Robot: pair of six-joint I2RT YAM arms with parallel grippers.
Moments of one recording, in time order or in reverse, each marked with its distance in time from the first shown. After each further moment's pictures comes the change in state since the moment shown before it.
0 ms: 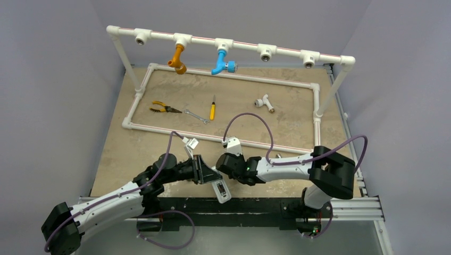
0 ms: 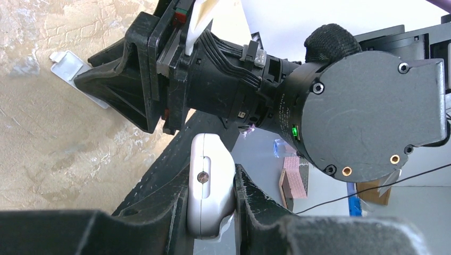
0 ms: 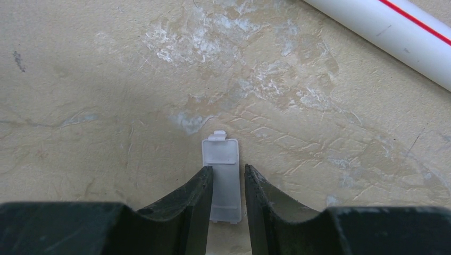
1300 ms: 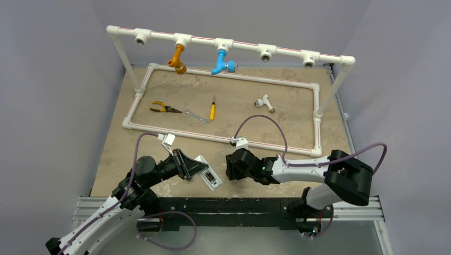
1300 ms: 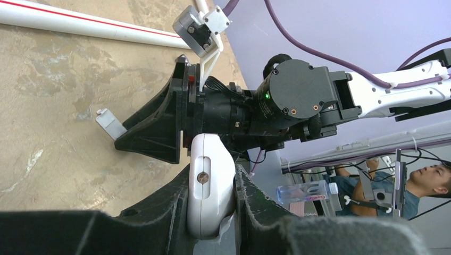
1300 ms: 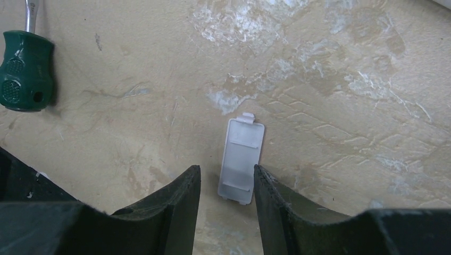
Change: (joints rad) left arm 0.142 -0.395 0.096 -0.385 -0.093 0.049; right arm -0.096 -0.184 -0.201 0.241 -0.283 0.007
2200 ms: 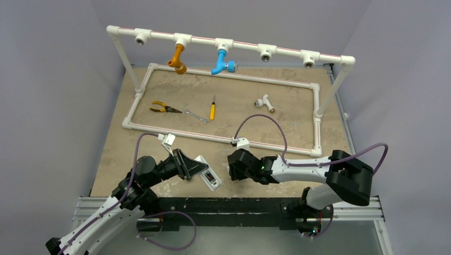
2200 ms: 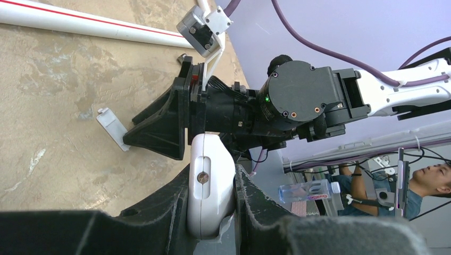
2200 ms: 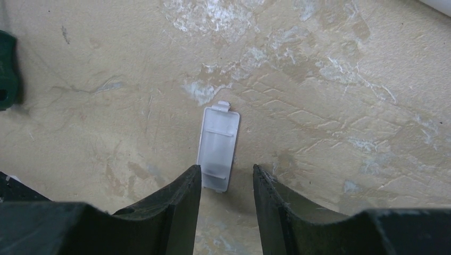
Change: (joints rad) left arm 0.000 0.000 0.000 -0.008 0.001 0.007; right arm 0.003 0.001 0.035 -0.111 0.056 0.007
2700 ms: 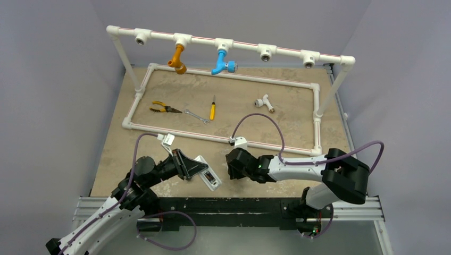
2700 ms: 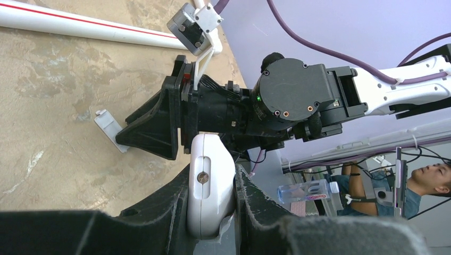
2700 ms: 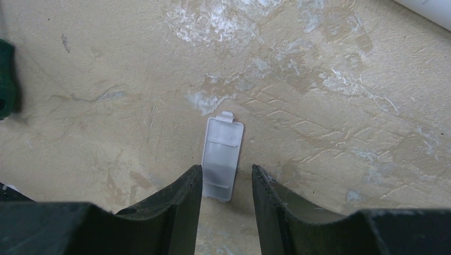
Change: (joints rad) left arm 0.000 -0.012 0.000 0.000 0.000 0.000; right arm 0.000 0.049 0.038 -0.010 0.012 -0.007
